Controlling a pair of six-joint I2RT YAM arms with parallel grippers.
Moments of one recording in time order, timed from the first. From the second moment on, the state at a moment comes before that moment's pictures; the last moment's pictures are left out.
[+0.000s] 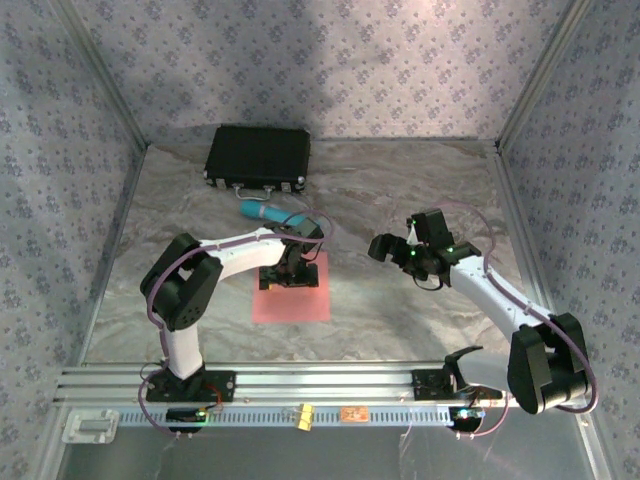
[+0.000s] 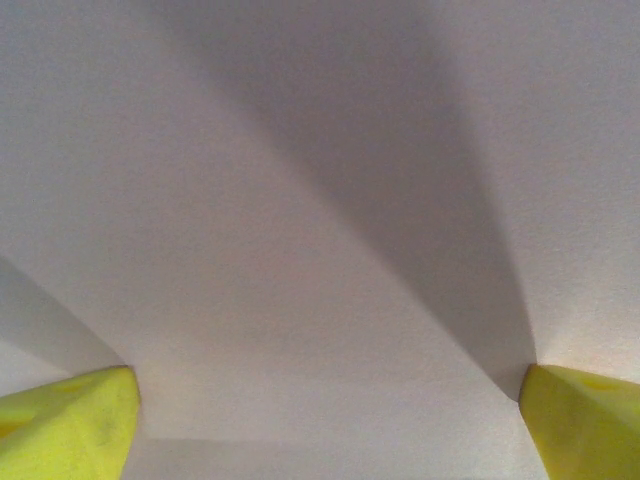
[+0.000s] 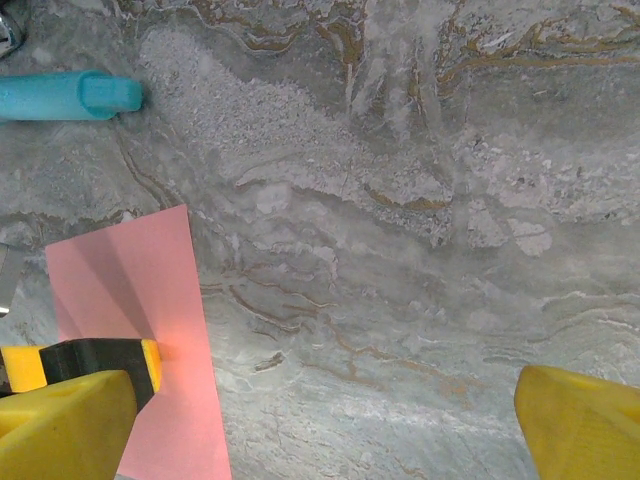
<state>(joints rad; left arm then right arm) -0.78 1.85 1.17 -0.81 -0.08 -0.81 0.33 1.23 0.75 -0.46 -0.26 0.65</state>
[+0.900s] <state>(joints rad) -0.79 1.85 1.17 -0.80 -0.08 -0.81 0.33 1.22 0.75 -0.46 -0.26 0.66</state>
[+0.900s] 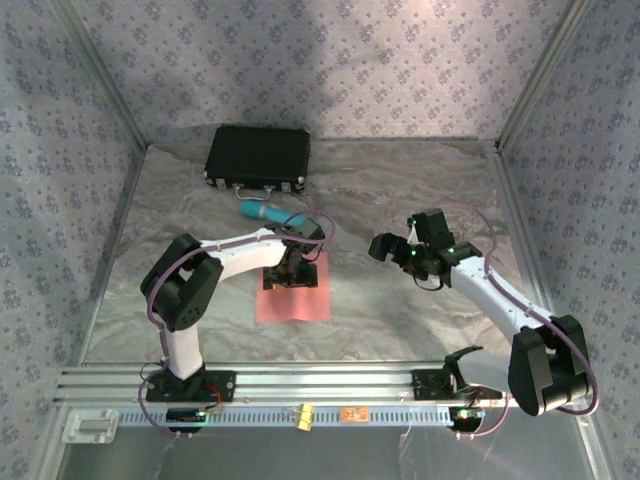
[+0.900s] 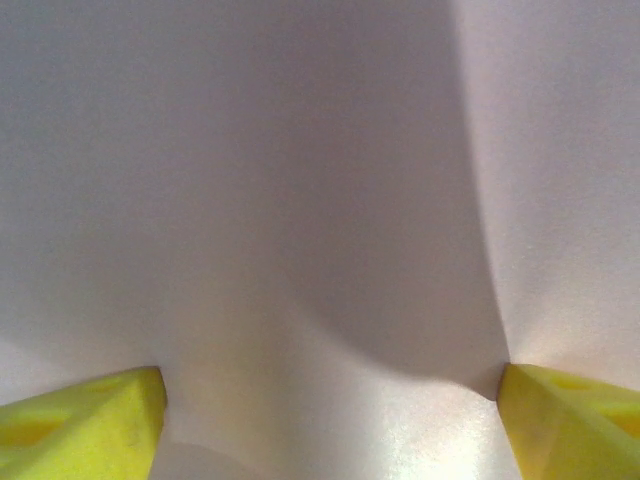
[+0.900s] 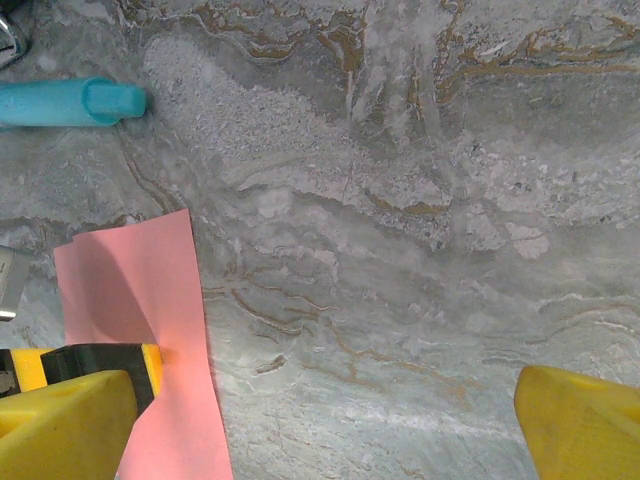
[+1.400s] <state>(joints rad) -0.80 1.77 1.10 -0.73 -0.10 -0.81 0.33 1.19 0.75 -0.46 -0.25 0.66</state>
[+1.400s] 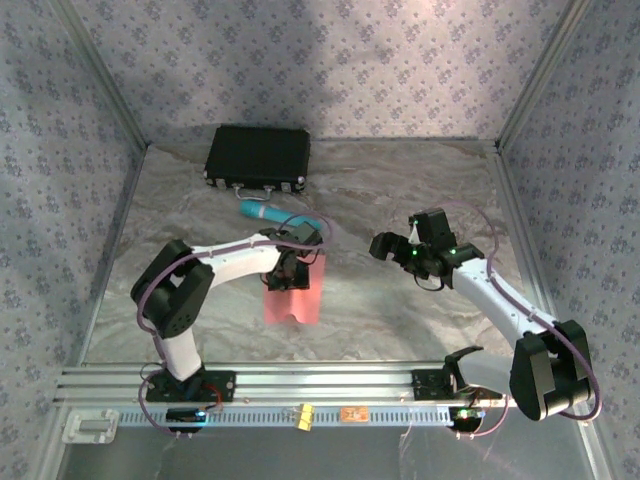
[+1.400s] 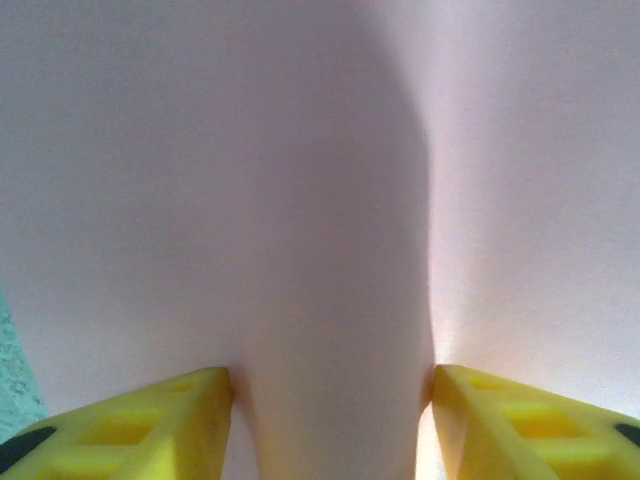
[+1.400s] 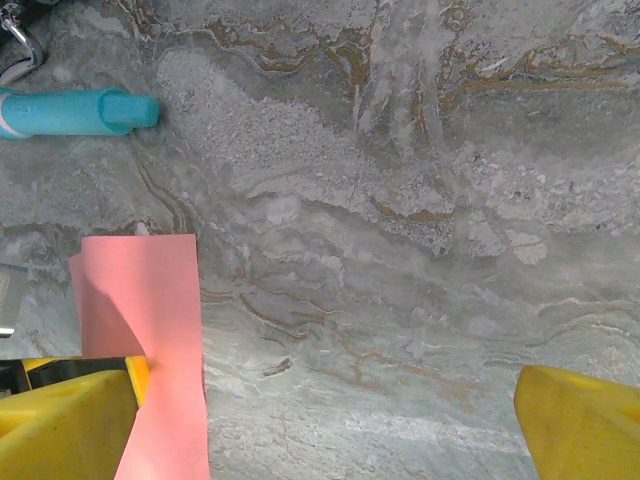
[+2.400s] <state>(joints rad) -0.80 1.61 1.00 -0.35 0.18 -0.80 0.26 0.93 0.67 -0.47 -0.09 0.78</state>
